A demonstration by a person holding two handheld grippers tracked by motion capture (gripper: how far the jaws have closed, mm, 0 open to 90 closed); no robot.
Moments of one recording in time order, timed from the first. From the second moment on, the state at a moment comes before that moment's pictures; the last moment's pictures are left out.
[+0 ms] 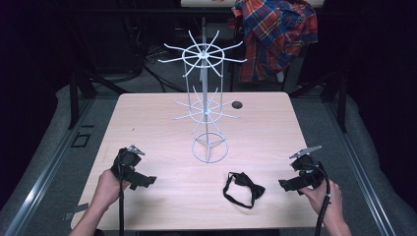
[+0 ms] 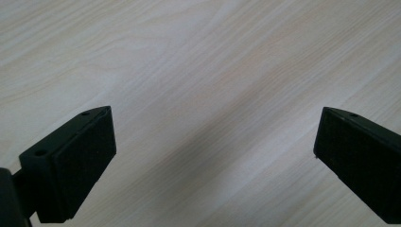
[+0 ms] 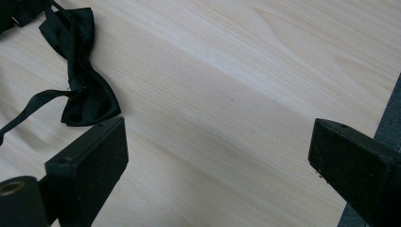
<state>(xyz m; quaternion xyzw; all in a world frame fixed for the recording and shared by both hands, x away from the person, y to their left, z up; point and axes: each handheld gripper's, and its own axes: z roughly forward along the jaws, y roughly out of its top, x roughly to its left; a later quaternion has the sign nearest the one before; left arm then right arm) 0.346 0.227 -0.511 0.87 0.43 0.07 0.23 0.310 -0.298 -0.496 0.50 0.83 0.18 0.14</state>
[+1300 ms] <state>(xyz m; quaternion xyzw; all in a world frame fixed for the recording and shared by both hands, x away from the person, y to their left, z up) 0.346 0.224 -0.512 0.87 0.42 0.06 0.24 0.313 -0.270 -0.497 0.45 0.86 0.22 0.10</state>
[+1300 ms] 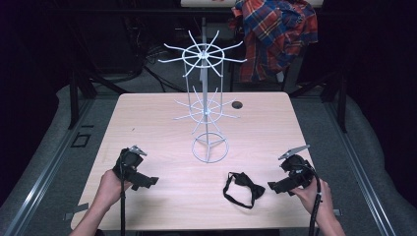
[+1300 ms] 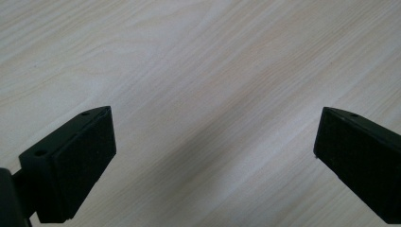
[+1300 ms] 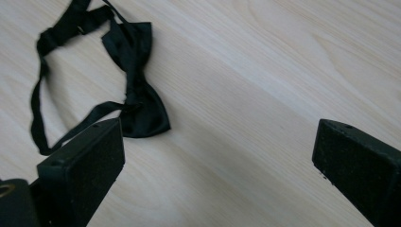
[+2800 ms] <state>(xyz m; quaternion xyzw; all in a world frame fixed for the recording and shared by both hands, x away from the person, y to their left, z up) 0.346 0.220 -0.513 0.87 0.42 0.06 0.24 0.323 -0.211 -0.522 0.41 0.89 0.19 0.04</state>
